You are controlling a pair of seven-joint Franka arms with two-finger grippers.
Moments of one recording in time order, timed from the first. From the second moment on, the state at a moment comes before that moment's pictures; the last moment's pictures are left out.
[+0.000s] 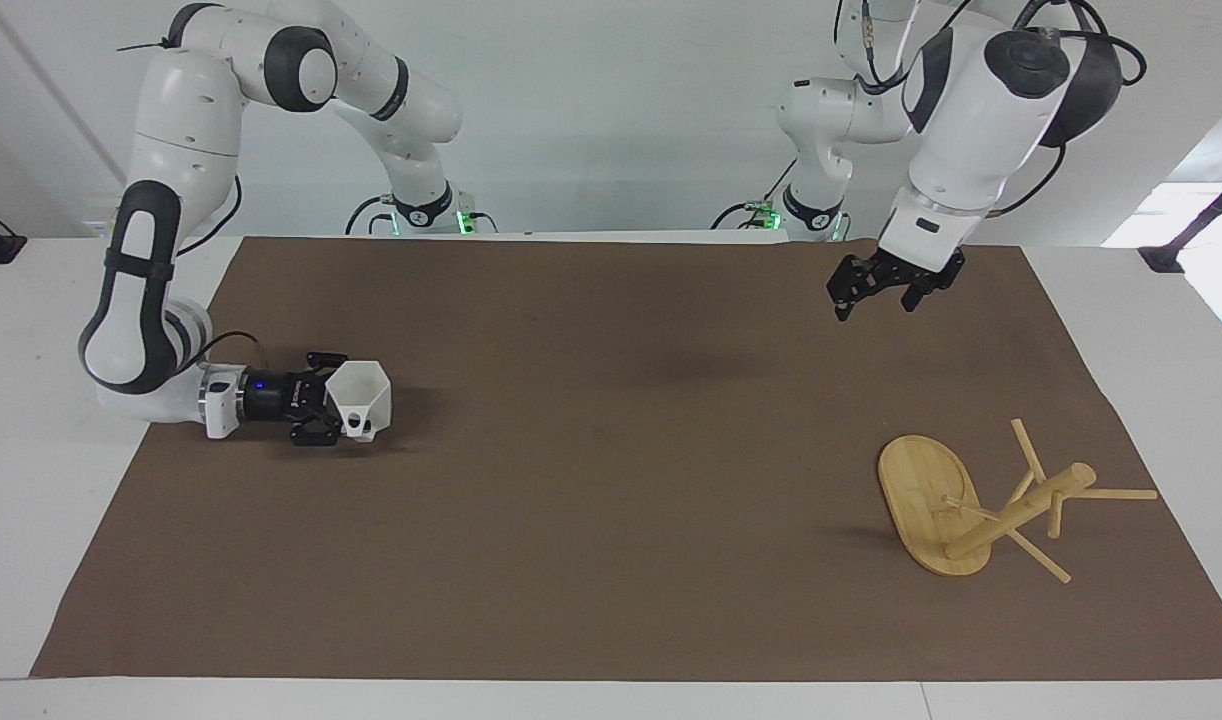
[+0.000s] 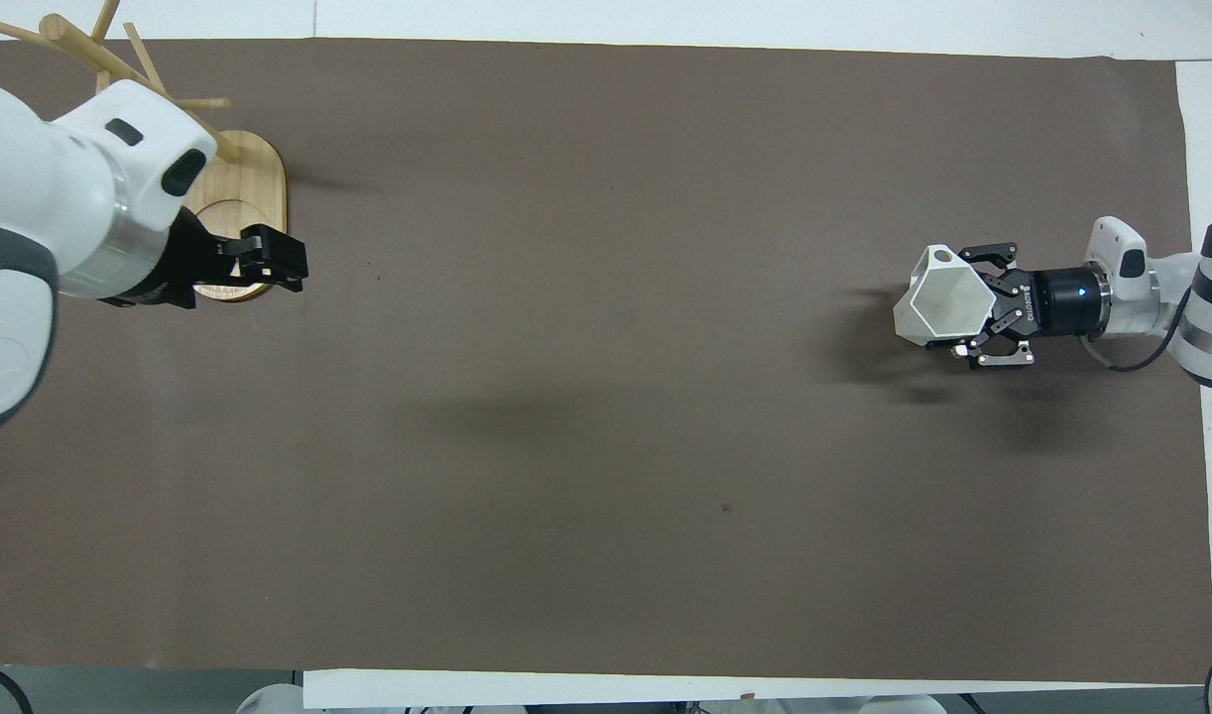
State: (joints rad) left arm -0.30 -0.02 -0.10 -1.74 -0.01 1.73 -0.45; right arm -0.33 0.57 -0.07 -1.84 1.17 1.39 -2.37
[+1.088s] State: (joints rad) left arm -0.41 0.01 -0.09 -1.75 -0.01 1.79 -0.57; right arm 0.14 0.47 -0.06 -1.92 1.62 1.61 -2.34
